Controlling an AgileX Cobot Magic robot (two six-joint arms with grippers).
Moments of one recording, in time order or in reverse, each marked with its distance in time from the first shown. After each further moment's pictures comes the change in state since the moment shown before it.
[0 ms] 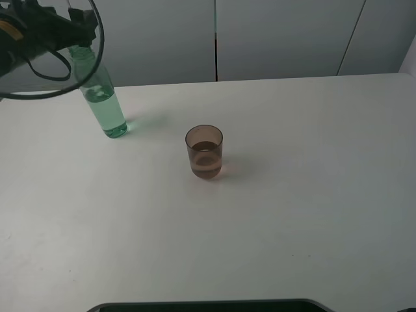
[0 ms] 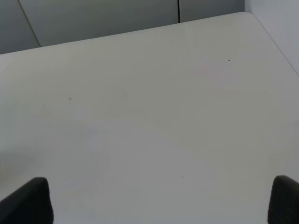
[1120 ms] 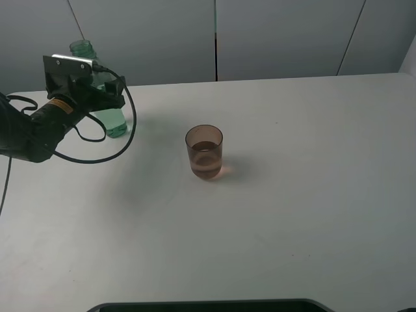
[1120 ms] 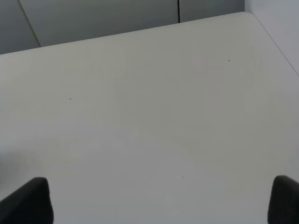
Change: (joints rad) left arm 0.000 0.485 0.067 0.032 -0.593 0.059; right arm 0.000 0.000 0.000 0.000 0.000 0.000
